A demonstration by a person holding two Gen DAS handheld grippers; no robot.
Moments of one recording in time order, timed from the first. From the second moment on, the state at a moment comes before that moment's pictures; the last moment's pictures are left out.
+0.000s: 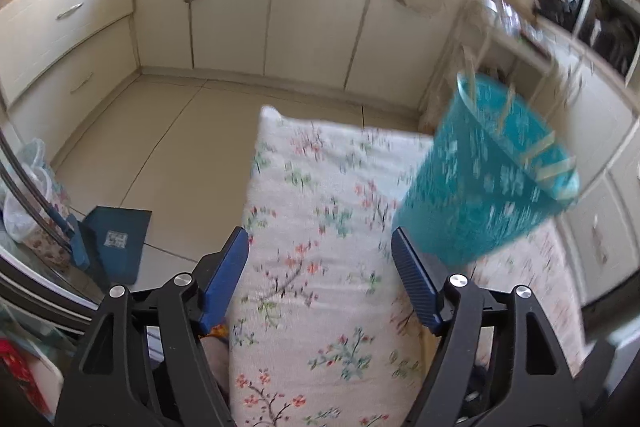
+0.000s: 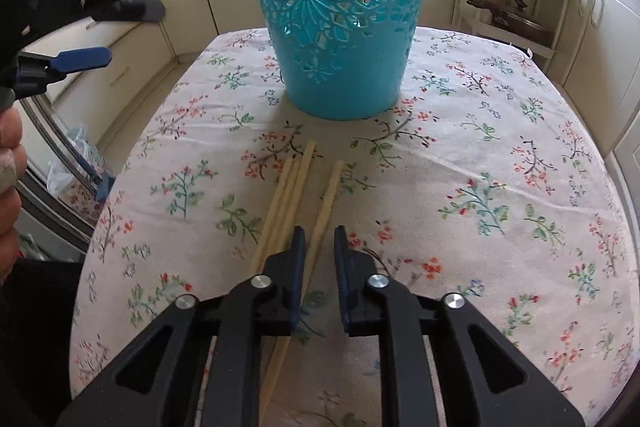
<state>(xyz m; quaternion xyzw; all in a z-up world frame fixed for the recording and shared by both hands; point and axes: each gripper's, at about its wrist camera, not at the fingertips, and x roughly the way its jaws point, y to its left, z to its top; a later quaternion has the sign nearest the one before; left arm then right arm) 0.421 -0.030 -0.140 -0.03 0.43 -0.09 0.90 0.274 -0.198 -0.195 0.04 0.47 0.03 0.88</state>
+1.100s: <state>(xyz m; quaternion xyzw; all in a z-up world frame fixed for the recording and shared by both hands) 0.356 -0.101 -0.212 0.08 0.49 -0.16 0.85 0.244 -0.259 -0.201 0.14 0.43 0.03 0.89</state>
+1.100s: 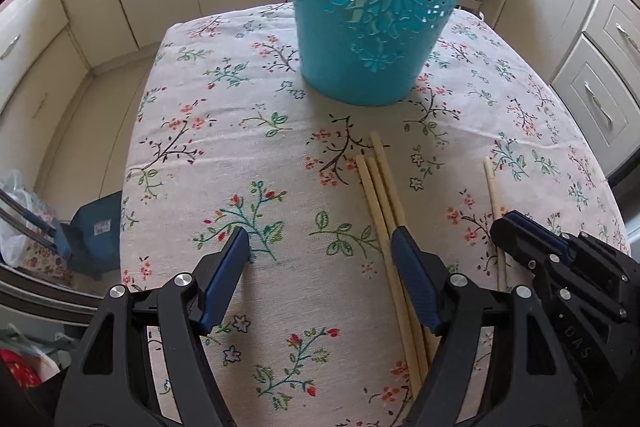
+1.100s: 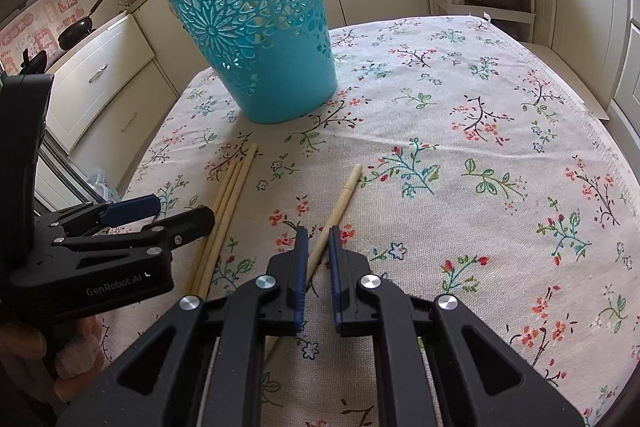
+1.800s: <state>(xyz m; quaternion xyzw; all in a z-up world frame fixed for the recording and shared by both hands) 0.355 -0.110 -0.216 0.10 0.49 -0.16 0.85 0.244 -0.258 -0.200 0.14 0.43 0.04 0.89</state>
